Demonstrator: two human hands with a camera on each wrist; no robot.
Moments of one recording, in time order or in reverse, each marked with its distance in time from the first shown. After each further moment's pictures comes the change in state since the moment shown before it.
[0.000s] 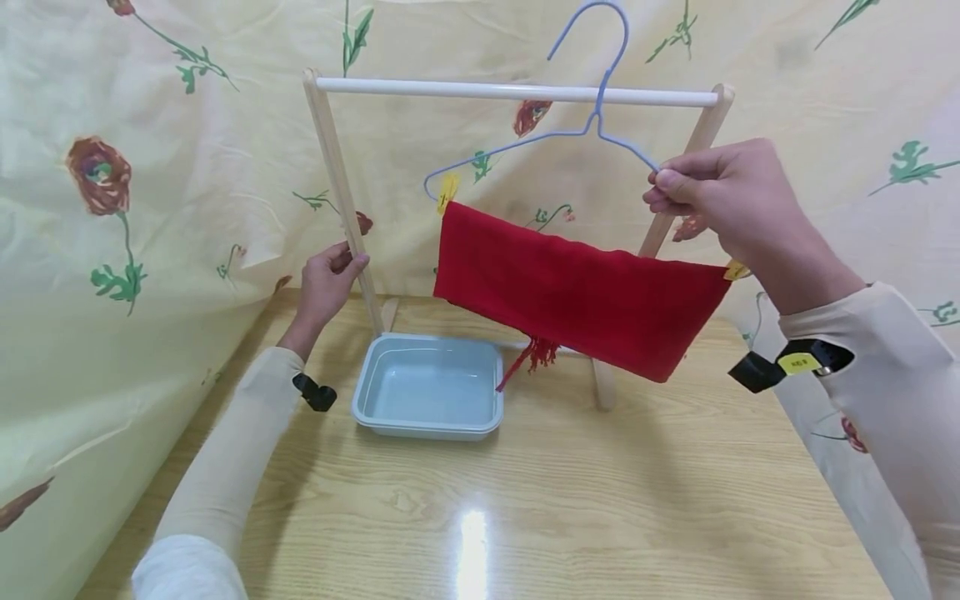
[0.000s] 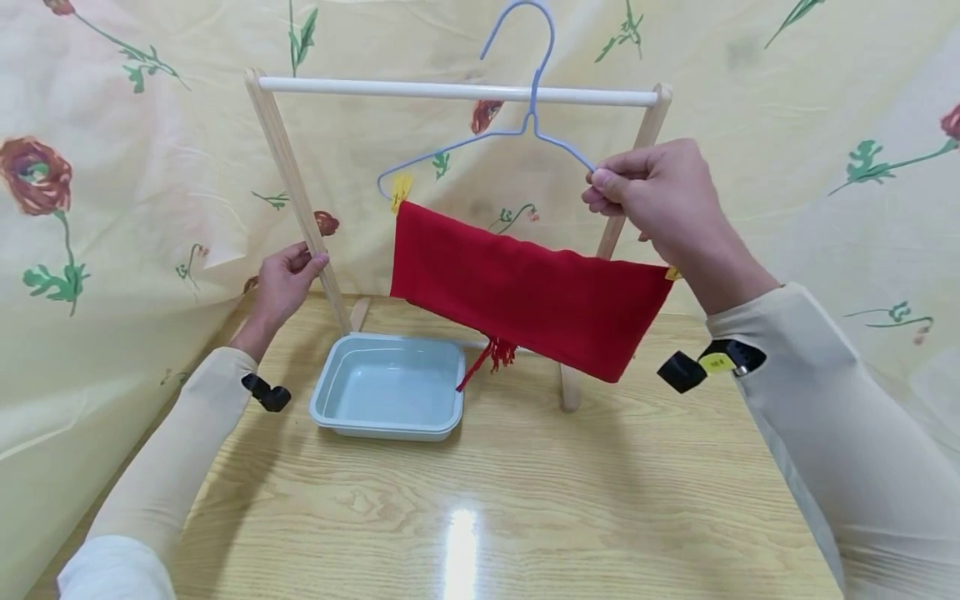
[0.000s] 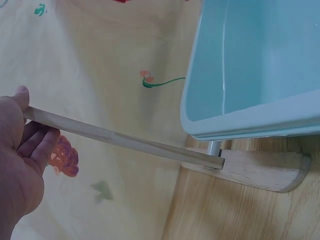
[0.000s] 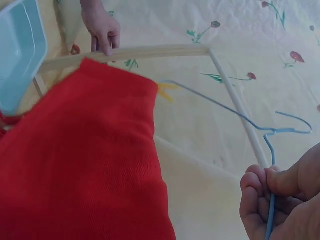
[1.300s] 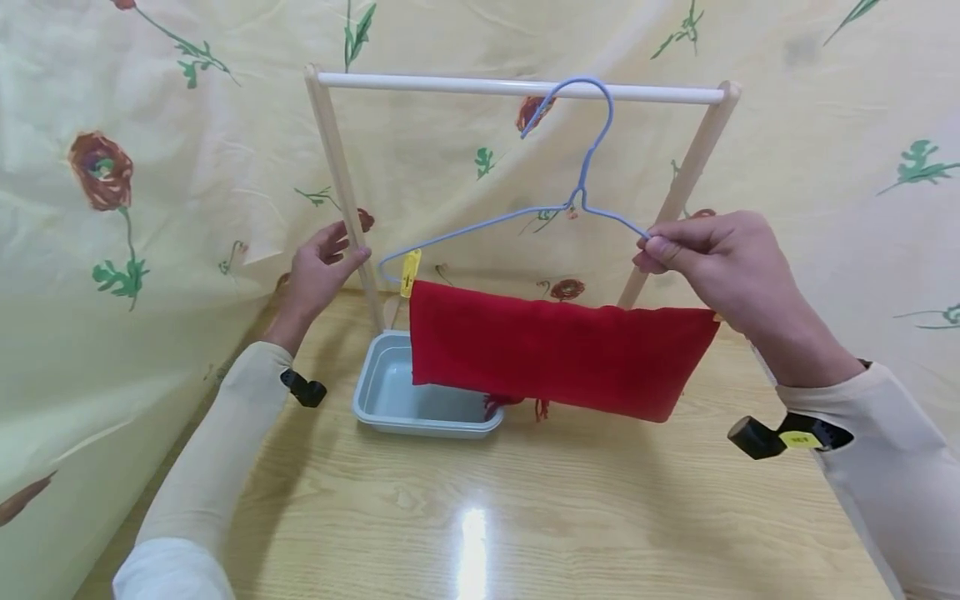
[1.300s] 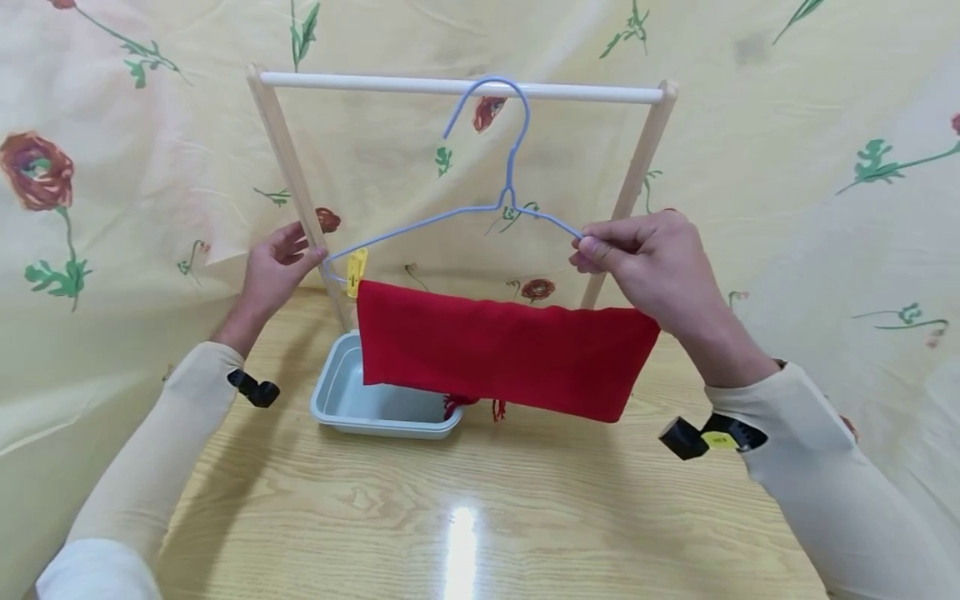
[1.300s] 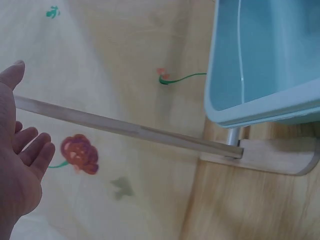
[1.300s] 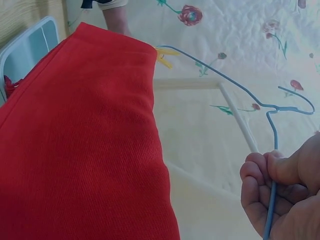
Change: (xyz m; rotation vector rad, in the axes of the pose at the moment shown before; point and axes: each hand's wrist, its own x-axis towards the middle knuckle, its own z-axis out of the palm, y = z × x) left_hand 0.011 -0.007 -0.016 -0.074 -0.040 -0.022; right_hand -0.051 0.031 0.024 -0.194 0.014 -0.211
